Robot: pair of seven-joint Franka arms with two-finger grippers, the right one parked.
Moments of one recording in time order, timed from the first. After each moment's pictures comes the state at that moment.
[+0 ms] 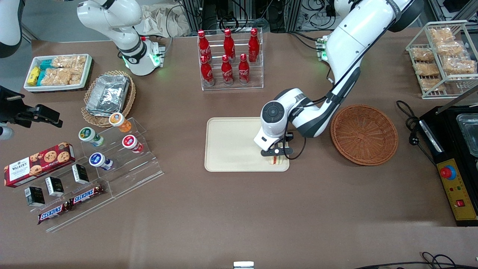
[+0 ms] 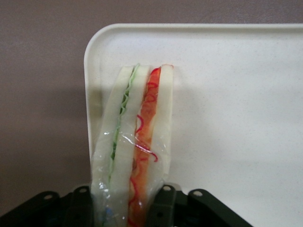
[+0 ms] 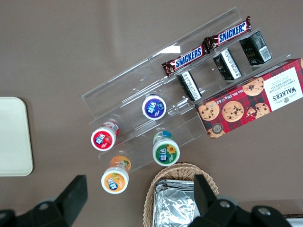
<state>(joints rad) -0.24 0.64 -0.48 -1.81 0.43 2.21 -0.97</state>
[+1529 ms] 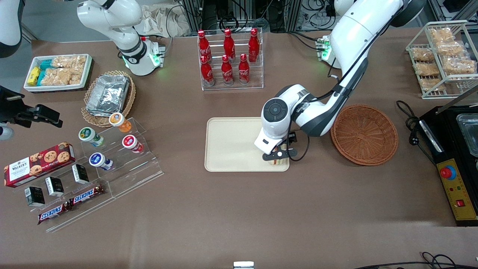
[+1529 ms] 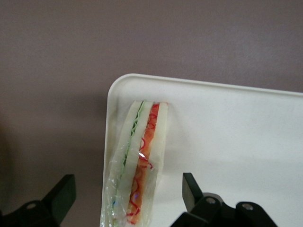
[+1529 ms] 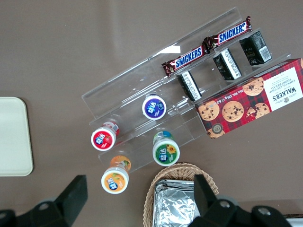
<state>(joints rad) -0.24 0.59 -0.48 -1.68 0.37 2.09 -0.98</state>
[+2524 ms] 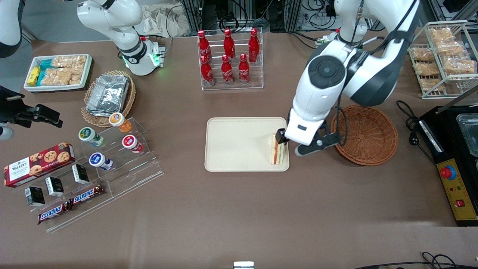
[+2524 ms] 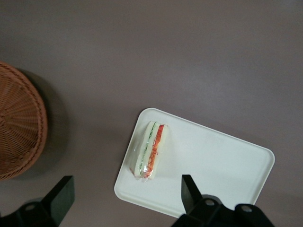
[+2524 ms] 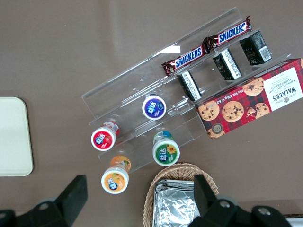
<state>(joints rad) -0.15 0.35 -0.48 -1.44 0.19 1.76 -0.98</state>
